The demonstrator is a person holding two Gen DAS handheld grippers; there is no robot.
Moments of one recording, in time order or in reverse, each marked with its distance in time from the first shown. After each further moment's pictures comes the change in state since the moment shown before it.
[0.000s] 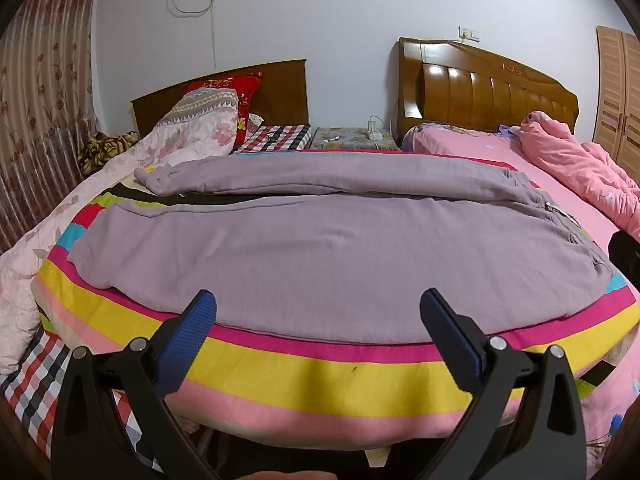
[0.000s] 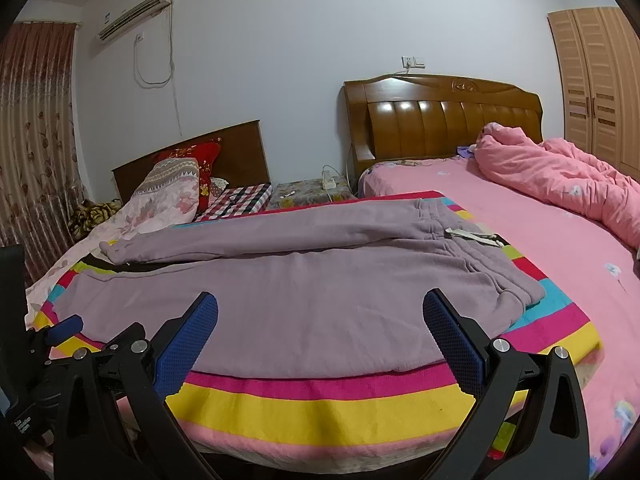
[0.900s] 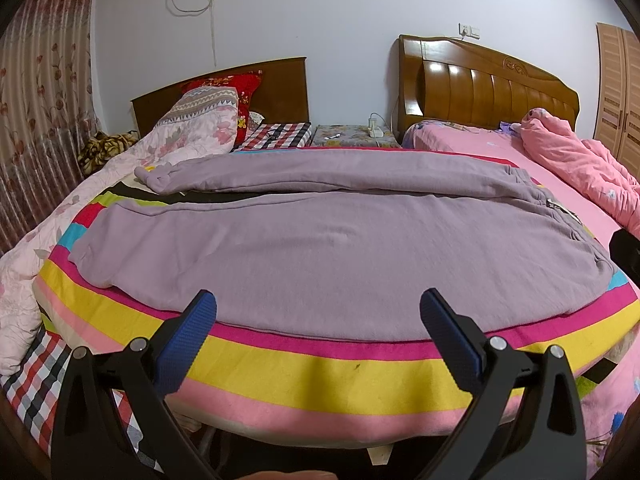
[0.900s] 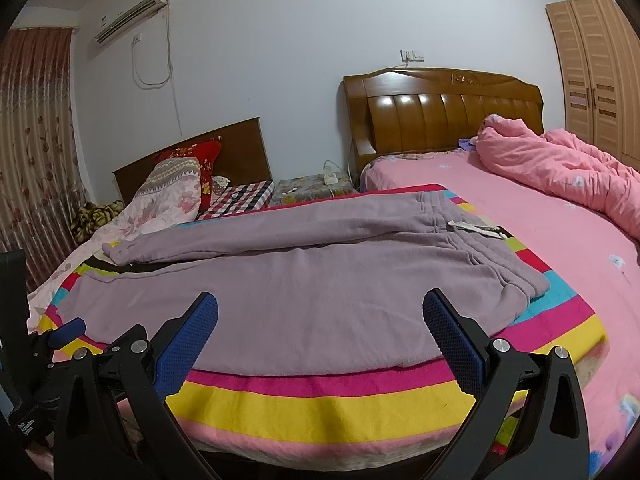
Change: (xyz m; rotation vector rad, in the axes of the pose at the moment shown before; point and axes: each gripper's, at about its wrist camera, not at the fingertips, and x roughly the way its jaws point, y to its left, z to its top) left arm 0.000 0.000 -0.003 0.002 0.004 0.004; right arm 0.001 -0.005 0.000 0.019 0.018 0.013
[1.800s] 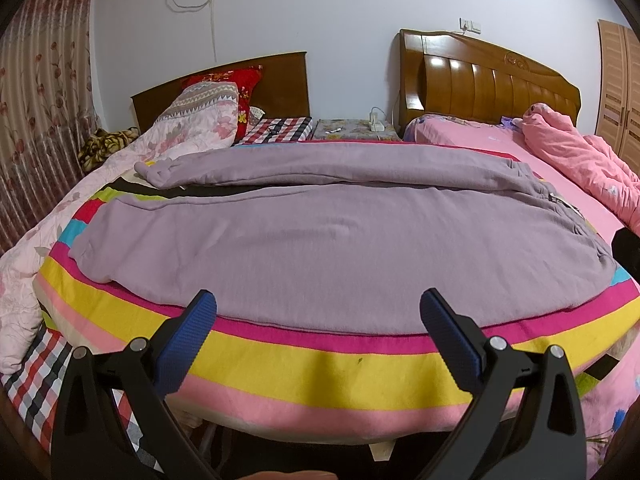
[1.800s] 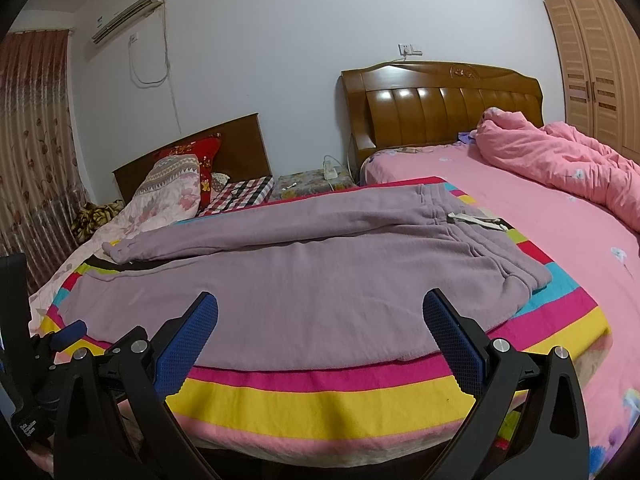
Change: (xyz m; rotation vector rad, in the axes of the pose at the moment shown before) left arm 0.003 0.004 -0.004 0.002 0.023 0.003; right arm 0.002 -0.001 -0.003 0.016 0.018 0.003
